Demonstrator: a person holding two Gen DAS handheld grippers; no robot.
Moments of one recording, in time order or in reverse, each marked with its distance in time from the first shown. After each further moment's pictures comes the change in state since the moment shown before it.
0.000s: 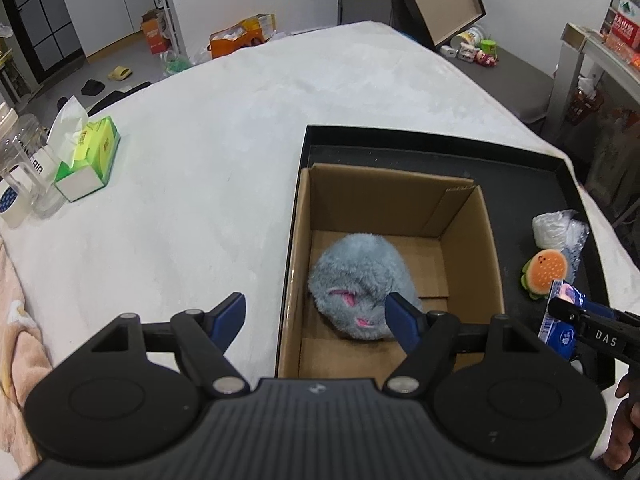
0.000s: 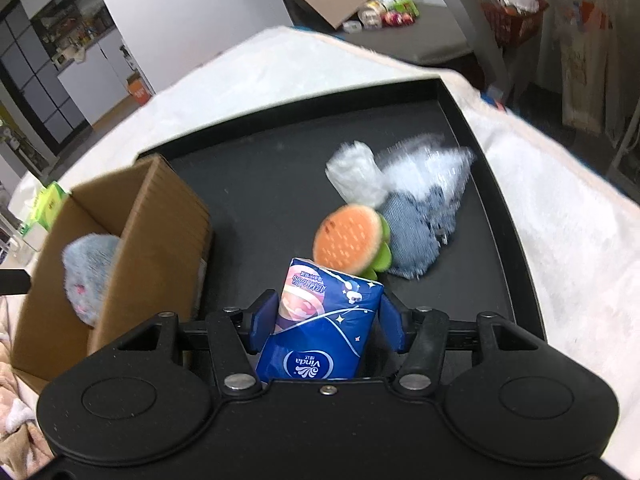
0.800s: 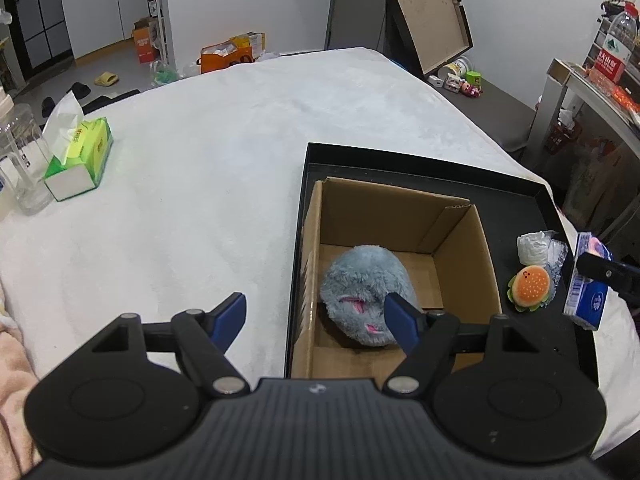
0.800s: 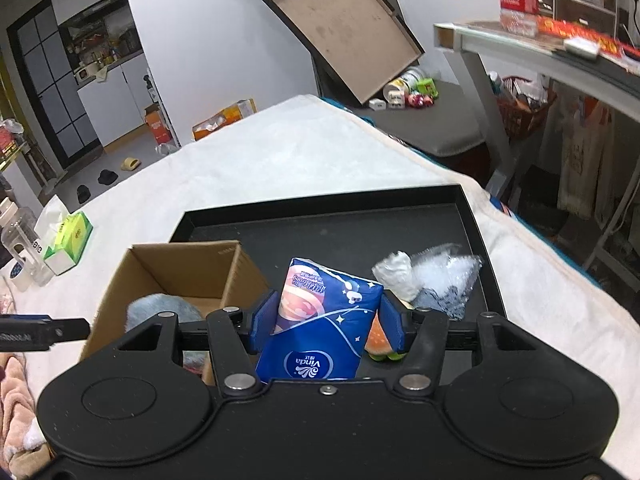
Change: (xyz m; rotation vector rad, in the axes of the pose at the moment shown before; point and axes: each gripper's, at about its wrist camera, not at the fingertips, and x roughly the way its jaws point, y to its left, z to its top) left arm -0.006 0.037 -0.012 -0.040 -0.082 -0.106; right arm -0.058 0.055 0.034 -0.092 -0.153 -0.032
